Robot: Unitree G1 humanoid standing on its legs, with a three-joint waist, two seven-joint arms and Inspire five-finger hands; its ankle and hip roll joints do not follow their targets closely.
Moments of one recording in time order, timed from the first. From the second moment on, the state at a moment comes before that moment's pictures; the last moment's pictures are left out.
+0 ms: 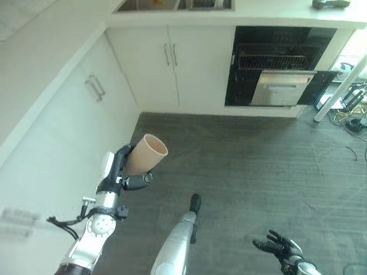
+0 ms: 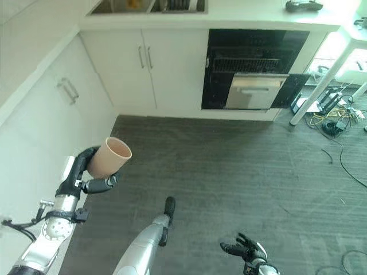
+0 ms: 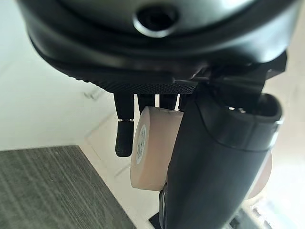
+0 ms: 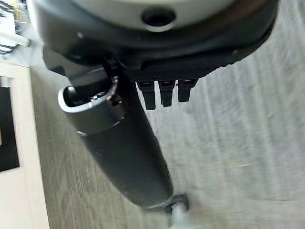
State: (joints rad) left arm 0.10 0.59 -0.08 0.17 0.06 -0.24 0.27; right arm -0.04 -0.32 0.03 1.17 0.43 -0.13 0.14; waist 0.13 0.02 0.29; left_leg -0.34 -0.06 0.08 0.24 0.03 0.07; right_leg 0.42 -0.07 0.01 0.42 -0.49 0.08
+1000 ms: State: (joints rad) left arm -0.09 0.61 -0.07 0.09 0.10 -0.24 0.21; right arm -0.04 -0.30 0.13 1.15 0.33 -0.15 0.14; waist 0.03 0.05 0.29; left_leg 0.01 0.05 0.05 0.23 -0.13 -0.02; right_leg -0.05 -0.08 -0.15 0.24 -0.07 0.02
